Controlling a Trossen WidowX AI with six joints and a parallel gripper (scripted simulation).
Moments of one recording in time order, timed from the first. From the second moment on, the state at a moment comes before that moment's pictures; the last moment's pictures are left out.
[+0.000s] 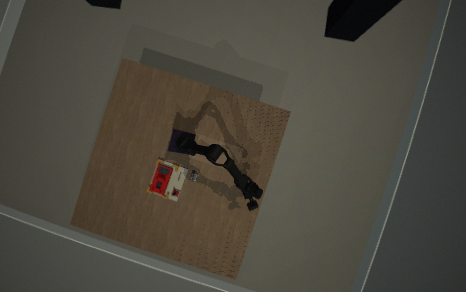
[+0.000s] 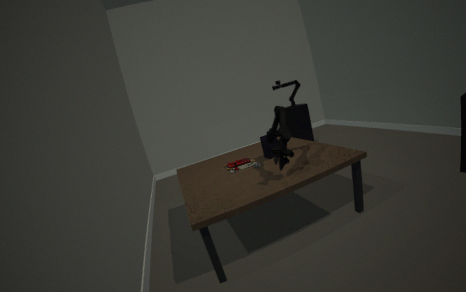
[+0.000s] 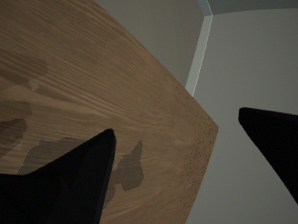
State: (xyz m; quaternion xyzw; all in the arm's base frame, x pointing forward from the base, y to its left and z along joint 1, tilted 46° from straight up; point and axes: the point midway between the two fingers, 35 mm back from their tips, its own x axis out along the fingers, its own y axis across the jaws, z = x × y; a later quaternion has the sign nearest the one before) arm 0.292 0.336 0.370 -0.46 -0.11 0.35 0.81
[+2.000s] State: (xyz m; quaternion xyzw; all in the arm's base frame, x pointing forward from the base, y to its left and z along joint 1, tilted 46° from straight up) arm 0.240 0.069 0.064 -0.67 -0.21 0.63 0.33
